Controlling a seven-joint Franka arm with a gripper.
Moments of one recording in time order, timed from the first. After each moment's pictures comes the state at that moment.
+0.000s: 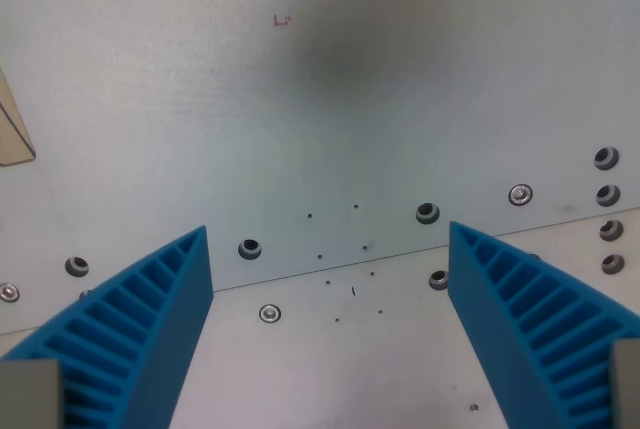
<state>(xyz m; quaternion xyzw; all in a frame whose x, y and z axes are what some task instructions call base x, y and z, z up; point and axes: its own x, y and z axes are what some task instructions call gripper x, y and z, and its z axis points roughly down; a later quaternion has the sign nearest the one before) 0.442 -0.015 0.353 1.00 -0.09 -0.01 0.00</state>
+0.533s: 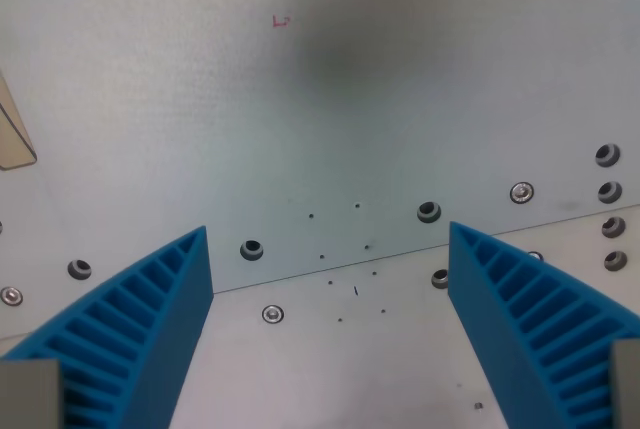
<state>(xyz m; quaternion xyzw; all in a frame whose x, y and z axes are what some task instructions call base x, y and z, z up) 0.442 -0.015 0.353 1.00 -0.10 -0.01 0.00</state>
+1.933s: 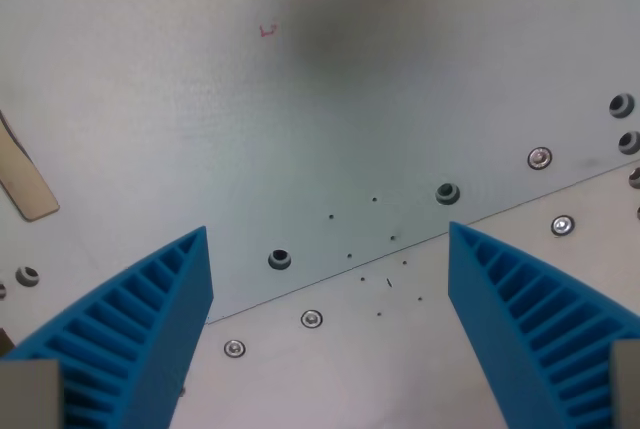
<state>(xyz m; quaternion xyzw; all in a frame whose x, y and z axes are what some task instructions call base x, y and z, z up) 0.442 -0.015 0.353 0.98 -0.19 -0.01 0.00</state>
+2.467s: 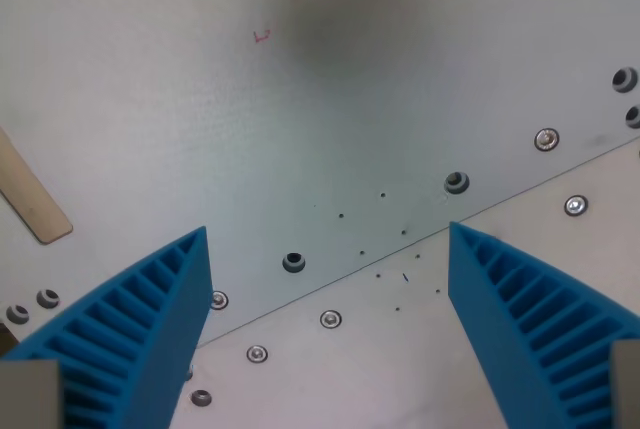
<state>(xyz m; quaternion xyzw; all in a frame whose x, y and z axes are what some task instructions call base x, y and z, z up) 0.442 -0.015 0.353 0.97 -0.23 0.00 0.00</state>
